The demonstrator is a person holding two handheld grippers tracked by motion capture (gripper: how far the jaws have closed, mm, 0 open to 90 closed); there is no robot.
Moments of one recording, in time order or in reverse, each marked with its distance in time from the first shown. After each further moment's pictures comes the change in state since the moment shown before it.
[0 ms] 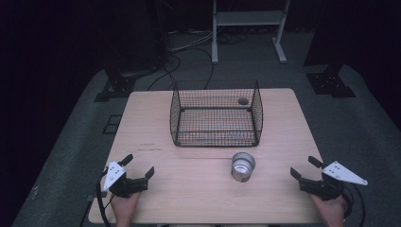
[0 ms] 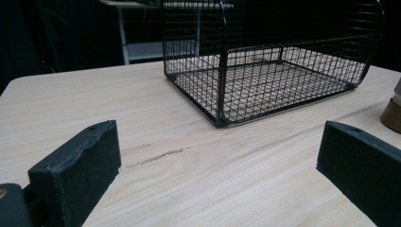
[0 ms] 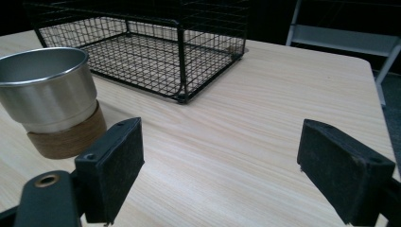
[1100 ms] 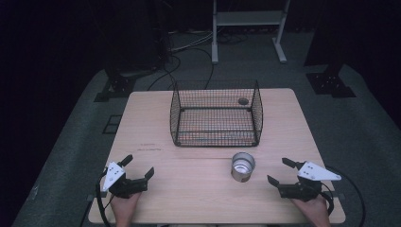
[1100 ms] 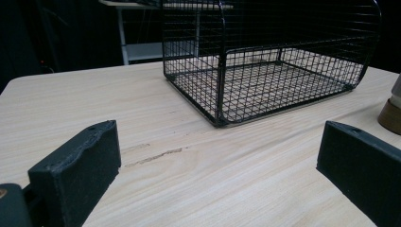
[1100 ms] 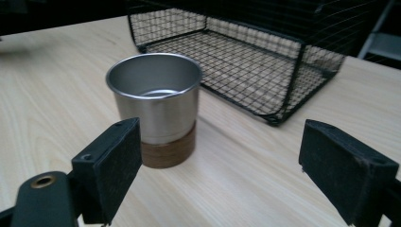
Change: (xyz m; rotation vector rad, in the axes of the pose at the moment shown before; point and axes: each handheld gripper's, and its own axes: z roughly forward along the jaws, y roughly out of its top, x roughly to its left) left arm 0.000 -0.001 -0.002 -0.003 -0.004 -0.003; right arm 0.053 0.022 0.023 0.041 0.230 -0.118
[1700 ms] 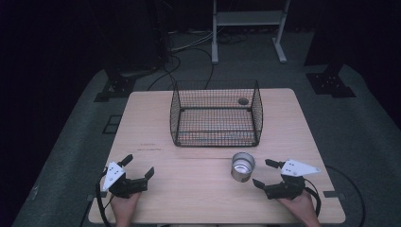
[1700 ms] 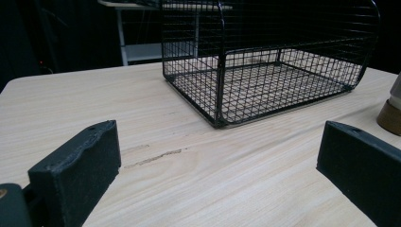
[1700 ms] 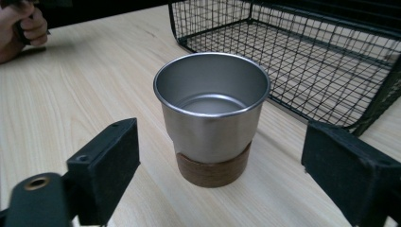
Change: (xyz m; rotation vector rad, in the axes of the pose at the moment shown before) left arm 0.000 0.000 0.001 -0.003 -0.003 -0.001; right arm 0.018 0.010 0.033 0.055 0.147 -0.004
